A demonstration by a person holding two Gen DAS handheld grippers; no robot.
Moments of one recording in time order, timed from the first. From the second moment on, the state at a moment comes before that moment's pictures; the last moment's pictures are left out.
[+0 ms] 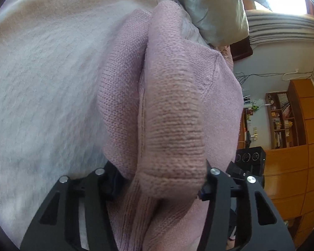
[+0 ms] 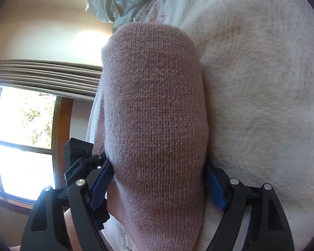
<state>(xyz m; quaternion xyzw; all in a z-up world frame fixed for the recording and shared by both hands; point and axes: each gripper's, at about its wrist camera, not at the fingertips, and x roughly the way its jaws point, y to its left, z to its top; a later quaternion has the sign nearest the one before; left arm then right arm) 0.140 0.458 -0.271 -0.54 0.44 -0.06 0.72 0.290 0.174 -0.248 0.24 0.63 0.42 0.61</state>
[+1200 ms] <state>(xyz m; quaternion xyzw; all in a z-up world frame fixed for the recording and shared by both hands) 0.112 0.166 -0.232 -0.43 0.51 -0.13 0.73 0.210 -0.148 -0.213 0.26 0.62 0.35 0.65</state>
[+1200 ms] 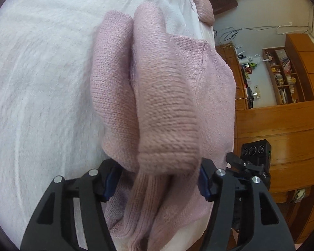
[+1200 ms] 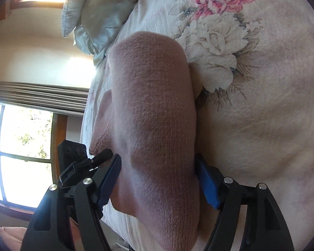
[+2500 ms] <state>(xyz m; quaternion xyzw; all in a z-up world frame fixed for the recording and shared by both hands) 0.019 0.126 -0.135 -0.24 0.55 0.00 0.80 0.089 -0.139 -0.137 0.03 0.64 0.22 0.74</state>
